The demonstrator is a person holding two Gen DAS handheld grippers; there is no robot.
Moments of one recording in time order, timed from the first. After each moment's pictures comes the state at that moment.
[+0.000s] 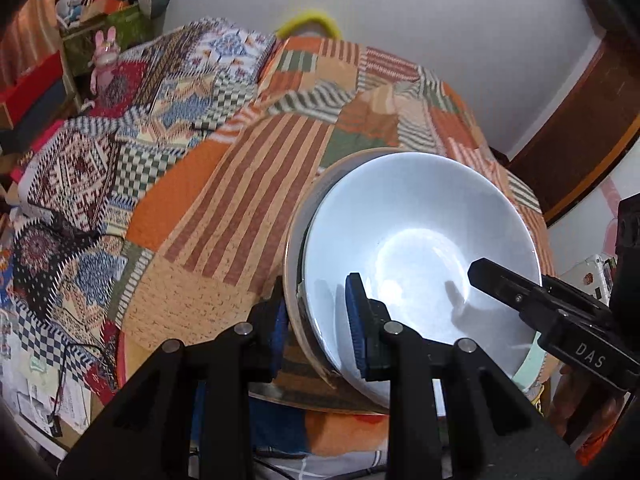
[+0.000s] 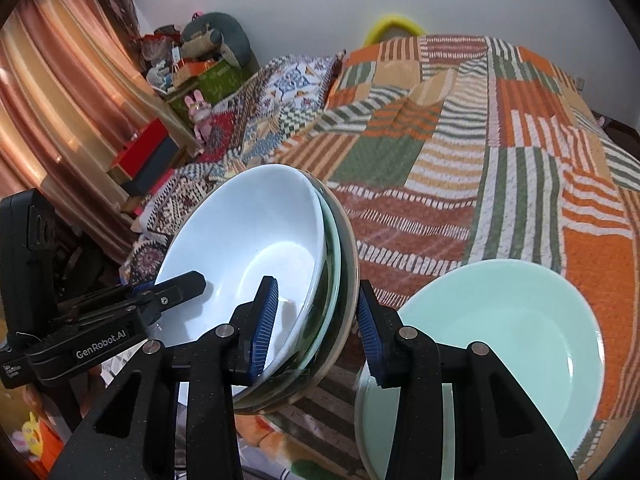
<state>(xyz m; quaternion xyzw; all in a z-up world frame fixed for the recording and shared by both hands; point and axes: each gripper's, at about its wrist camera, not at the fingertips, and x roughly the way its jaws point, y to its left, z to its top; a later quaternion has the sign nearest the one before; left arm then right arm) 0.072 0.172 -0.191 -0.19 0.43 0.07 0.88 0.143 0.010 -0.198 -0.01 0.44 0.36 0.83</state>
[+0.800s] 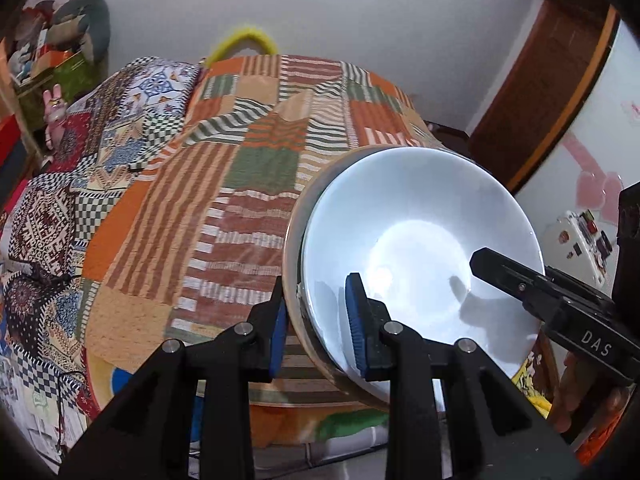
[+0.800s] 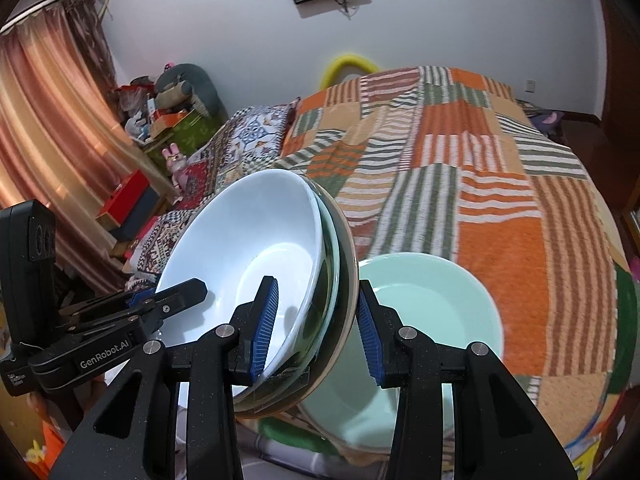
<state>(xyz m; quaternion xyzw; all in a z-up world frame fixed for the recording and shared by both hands) 0.081 0.076 -0.153 -0.13 0.43 0.00 0.90 0.124 -0.083 -0.164 0.04 0.40 0.30 0.87</state>
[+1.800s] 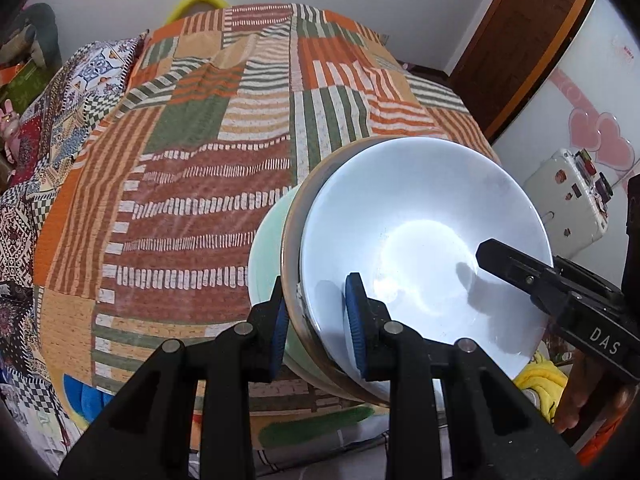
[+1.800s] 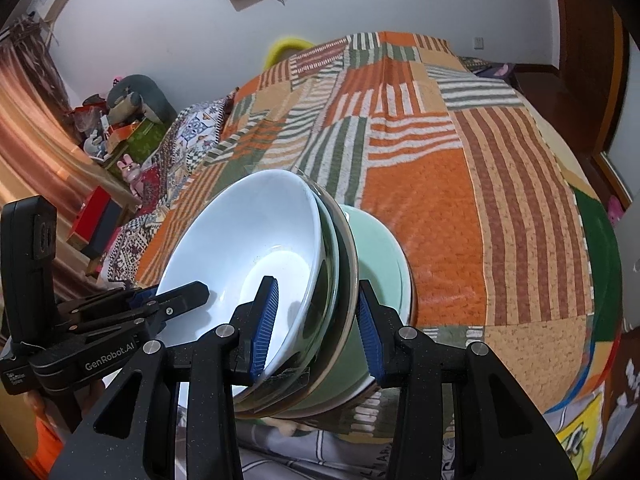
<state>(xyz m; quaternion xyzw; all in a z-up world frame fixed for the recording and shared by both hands) 0.124 0.012 -0.207 -0.08 0.51 -0.06 0.86 0.129 -0.148 -0.201 0.08 0.44 0.23 0.86</state>
